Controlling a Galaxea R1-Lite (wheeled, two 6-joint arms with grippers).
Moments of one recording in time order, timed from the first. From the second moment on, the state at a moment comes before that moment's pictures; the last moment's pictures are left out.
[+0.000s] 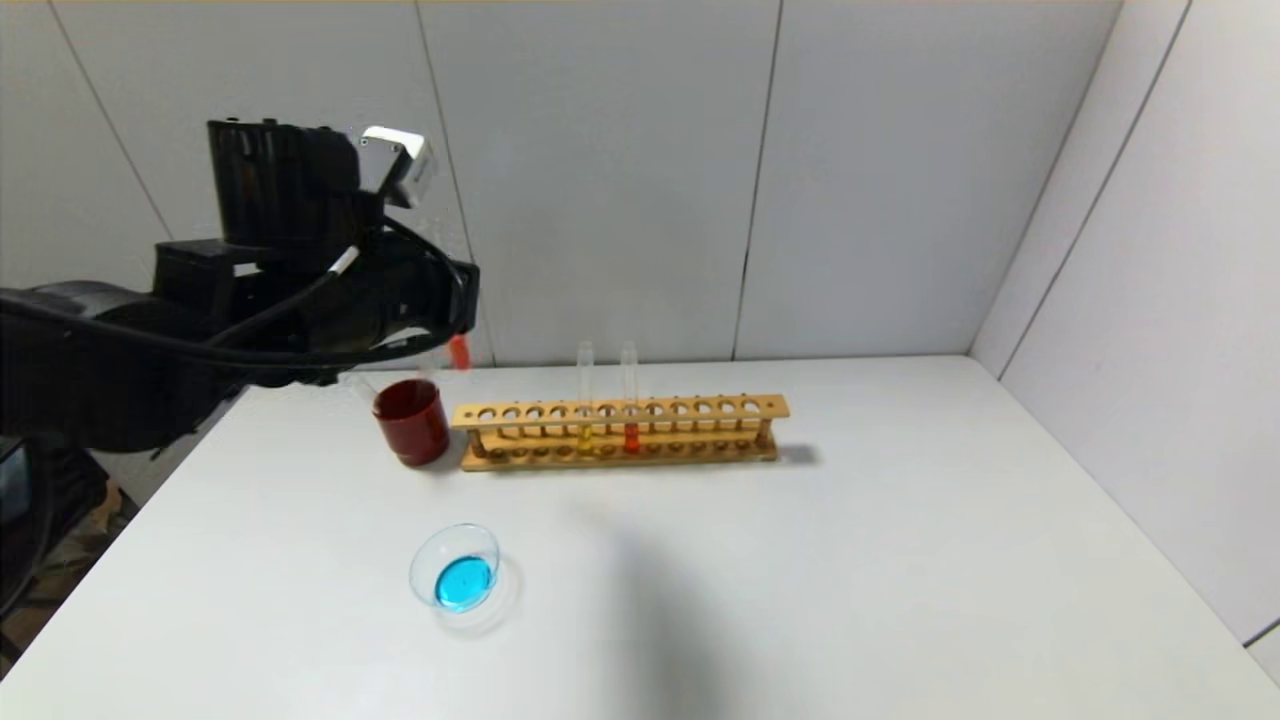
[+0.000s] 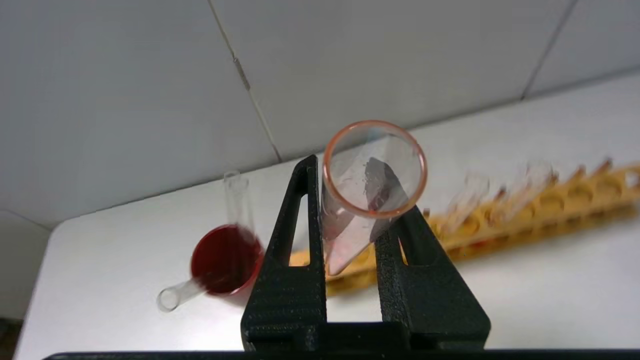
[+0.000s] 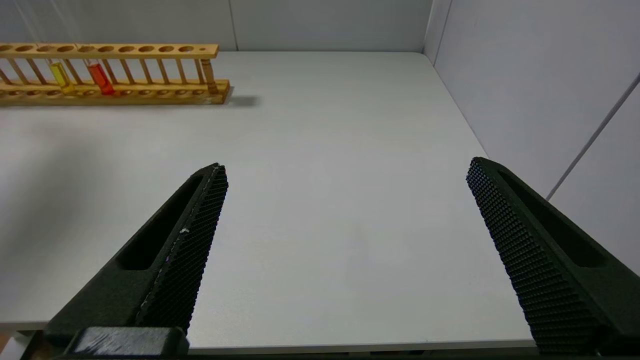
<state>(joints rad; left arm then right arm) -0.41 1.68 -1.12 -0.38 0.24 0.11 0.00 0.00 0.00 0.01 0.01 -0.01</state>
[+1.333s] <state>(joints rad) -0.11 1.49 -0.90 -0.13 -0.44 1.48 0.00 0.00 0.00 0.01 0.01 0.00</state>
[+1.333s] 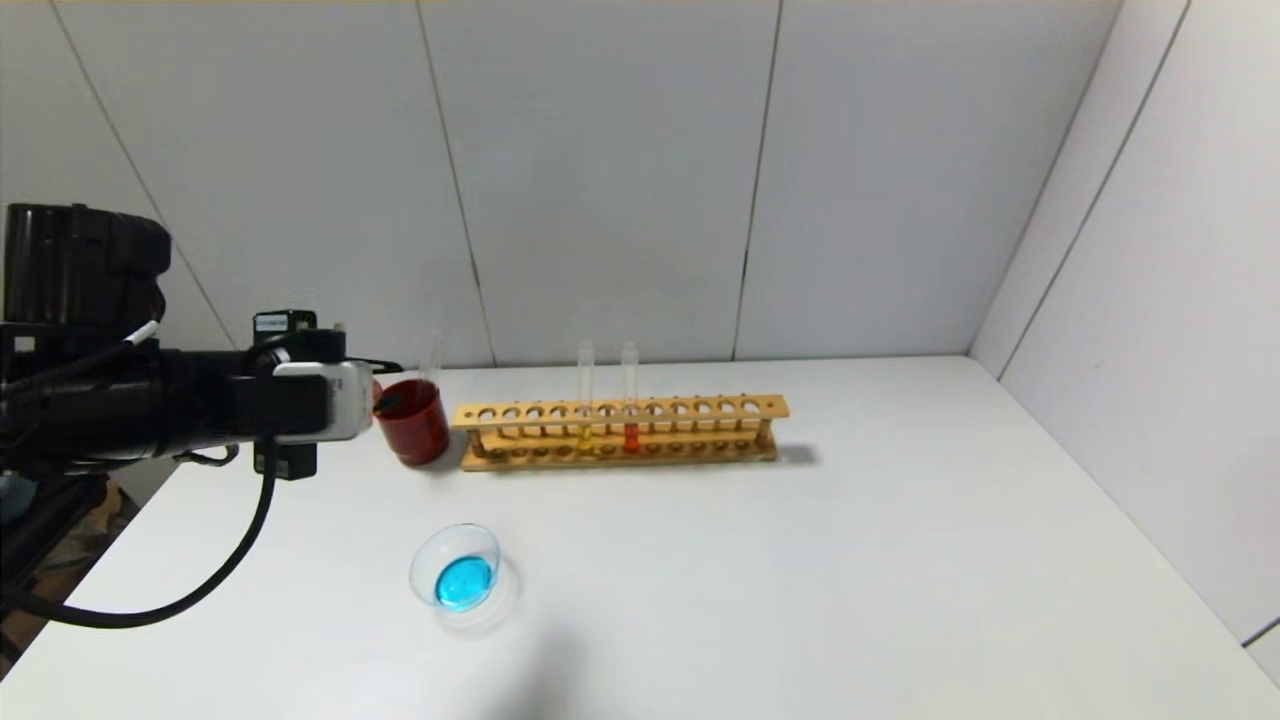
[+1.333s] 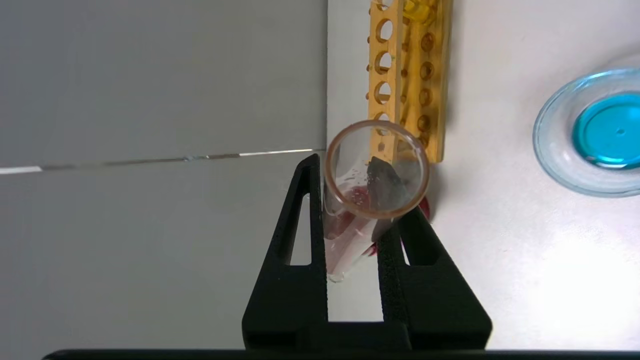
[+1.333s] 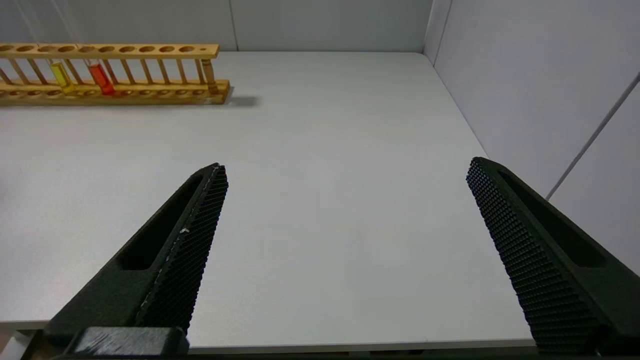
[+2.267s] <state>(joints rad) -0.04 1.68 -0.79 -0.41 -0.67 1.86 0.00 0.00 0.00 0.01 0.01 -0.01</state>
